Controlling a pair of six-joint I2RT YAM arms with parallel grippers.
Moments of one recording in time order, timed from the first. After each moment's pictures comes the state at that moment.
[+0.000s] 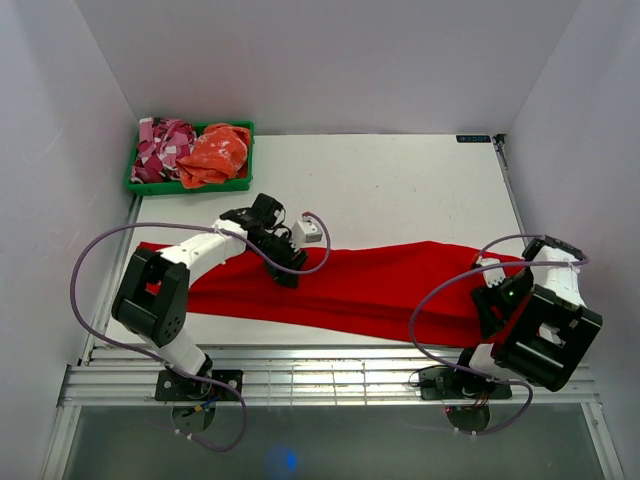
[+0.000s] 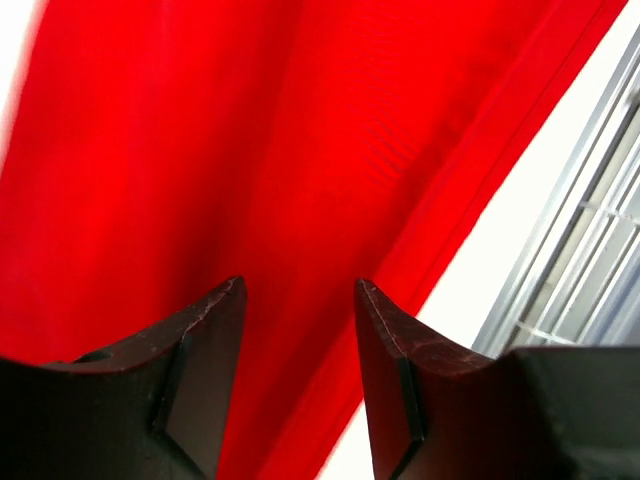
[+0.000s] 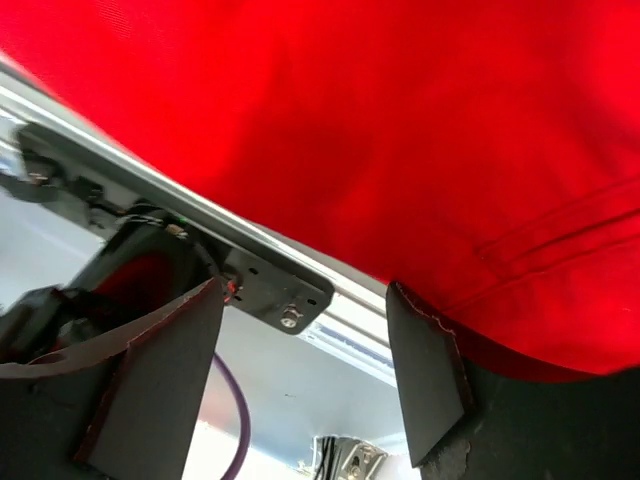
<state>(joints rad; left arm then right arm) -0.49 1.63 1.09 -0.65 0.56 0.51 -0.53 1.33 0.85 -1.29 -0.20 -1.04</state>
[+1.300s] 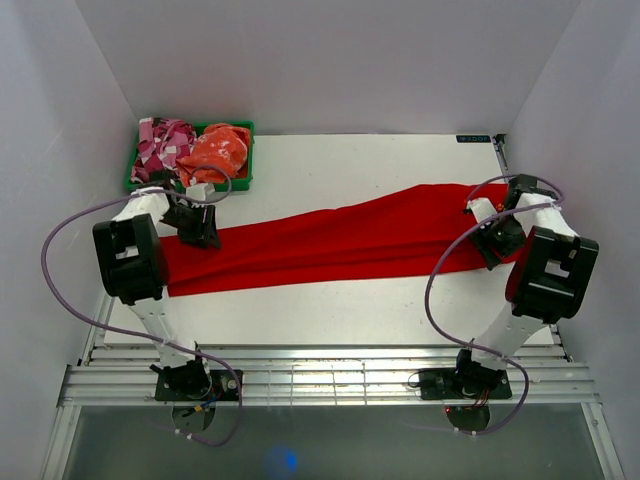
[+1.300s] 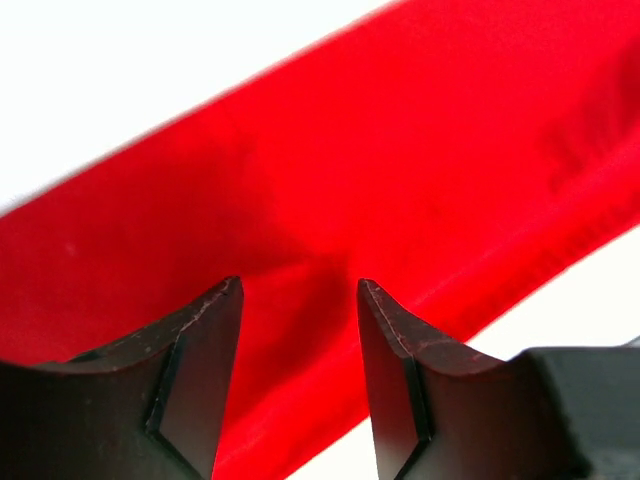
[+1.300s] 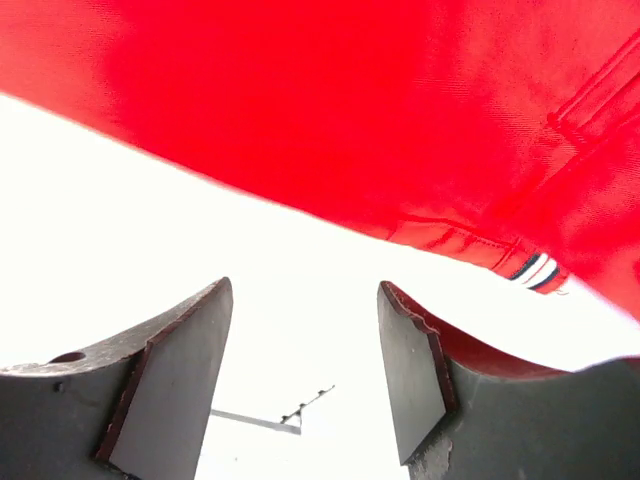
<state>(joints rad) 0.21 1.94 1.37 -0.82 0.48 0.36 -0.28 1.78 1.23 -0.89 0.00 -0.94</state>
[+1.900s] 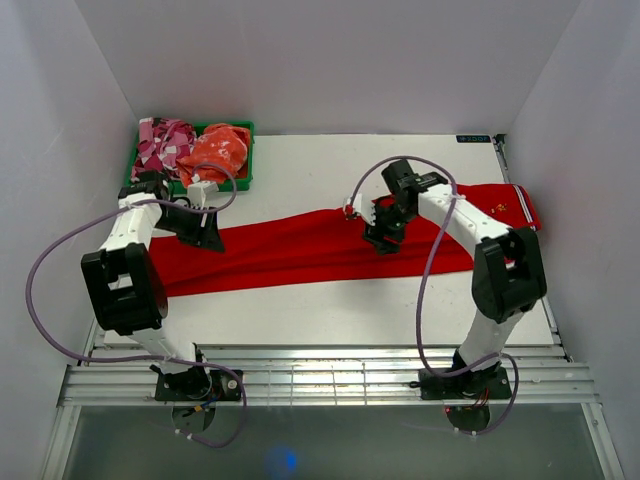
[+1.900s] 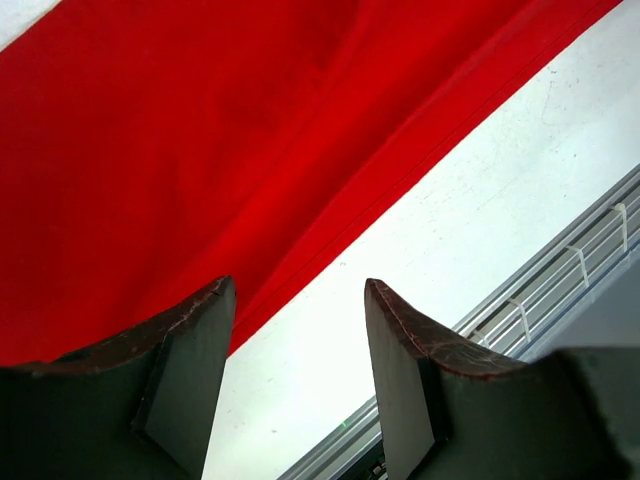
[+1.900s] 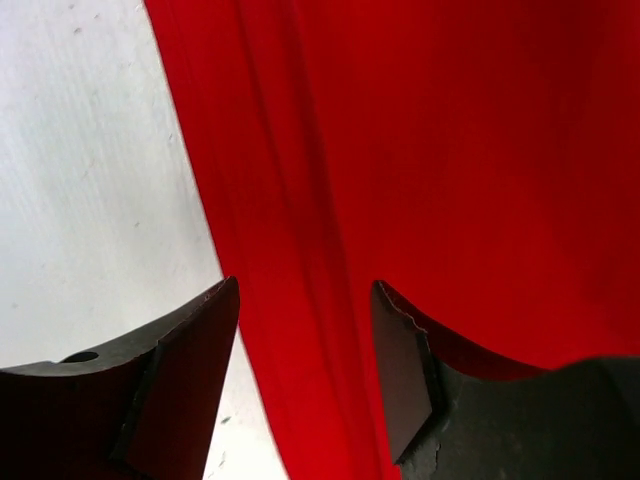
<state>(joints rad) 0.21 1.68 1.30 -1.02 0.67 0.58 0.42 1.74 1.38 -0.92 -0.43 -1.00</state>
